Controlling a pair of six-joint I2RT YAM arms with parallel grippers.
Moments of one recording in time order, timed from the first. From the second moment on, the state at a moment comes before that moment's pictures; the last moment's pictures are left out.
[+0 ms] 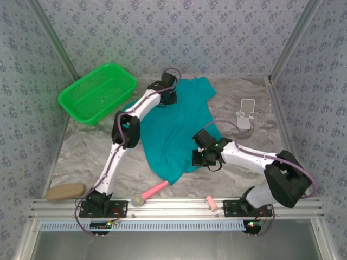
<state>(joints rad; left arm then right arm) -0.51 2.69 2.50 -0.77 -0.05 -0.42 0.73 1.40 0.74 -0.53 -0.13 0.69</state>
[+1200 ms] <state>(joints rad) -0.96 1.84 1.20 -0.26 0.36 0.19 0.02 1.30 0.86 -0.83 -0.04 0.79</state>
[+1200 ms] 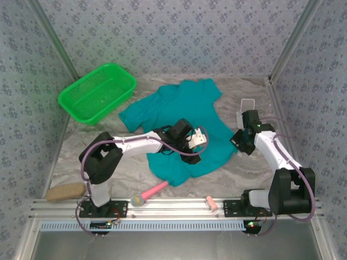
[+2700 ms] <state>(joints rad) -1.12 1.92 1.06 0.07 0.32 0.23 0.15 1.27 0.60 -0.71 -0.31 0.94</state>
